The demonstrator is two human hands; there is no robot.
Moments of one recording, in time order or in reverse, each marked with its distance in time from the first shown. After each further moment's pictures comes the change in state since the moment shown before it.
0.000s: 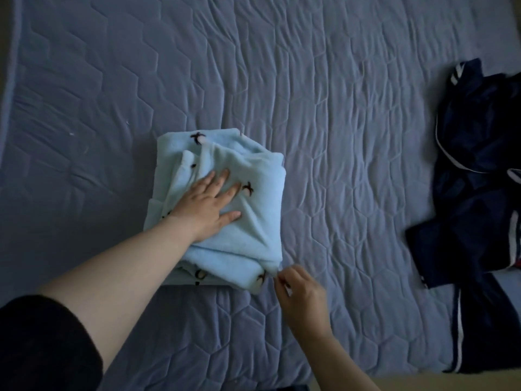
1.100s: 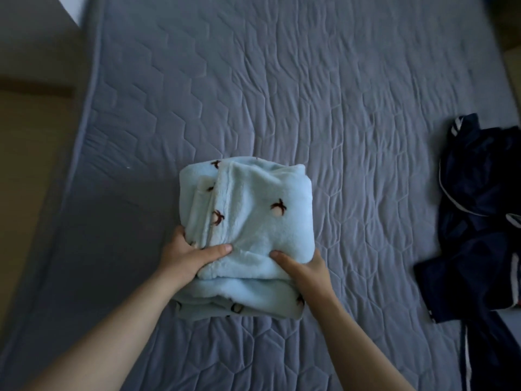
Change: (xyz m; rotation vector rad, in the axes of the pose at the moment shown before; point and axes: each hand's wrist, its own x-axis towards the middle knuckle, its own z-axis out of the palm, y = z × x) left_hand -0.082 -0.025 0.010 -1.293 0.301 -0.596; right_hand 0.077 -0.046 -0.018 0.807 -0.214 0.630
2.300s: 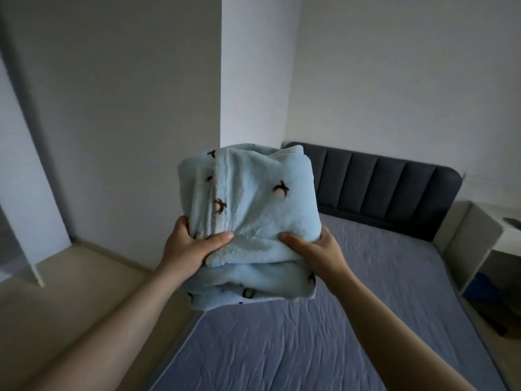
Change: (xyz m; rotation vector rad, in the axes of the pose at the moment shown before) left_hand -0.490 0.360 -0.237 -0.287 0.674 0.742; right_hand -0.387 -0.511 -0.098 -0.115 -0.321 -0.920
